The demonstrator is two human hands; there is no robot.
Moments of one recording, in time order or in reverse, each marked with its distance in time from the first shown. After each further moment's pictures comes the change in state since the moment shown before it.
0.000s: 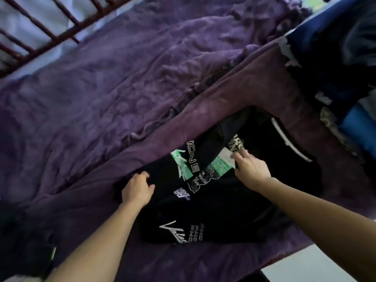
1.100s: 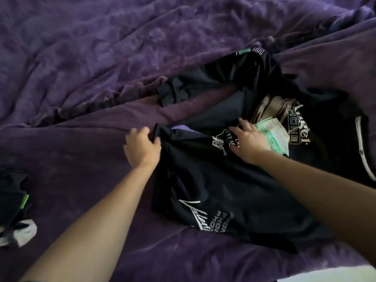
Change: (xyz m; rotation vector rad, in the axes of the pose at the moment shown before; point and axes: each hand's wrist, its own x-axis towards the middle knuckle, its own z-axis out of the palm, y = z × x) left_hand 0.083 -0.087 0.071 -0.403 0.380 -0.211; right_hand 0.102 -0.124 0.073 -0.176 -0.179 -0.131
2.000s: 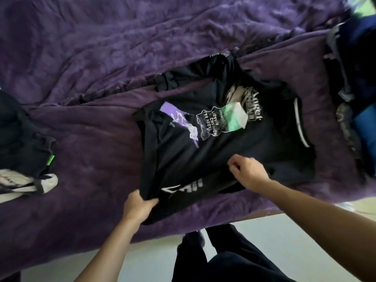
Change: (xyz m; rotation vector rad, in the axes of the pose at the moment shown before) left_hand -0.270 -0.102 -0.041 -0.446 -0.414 -0.380; right_hand -0.237 0.030 0.036 0.237 0.137 -0.001
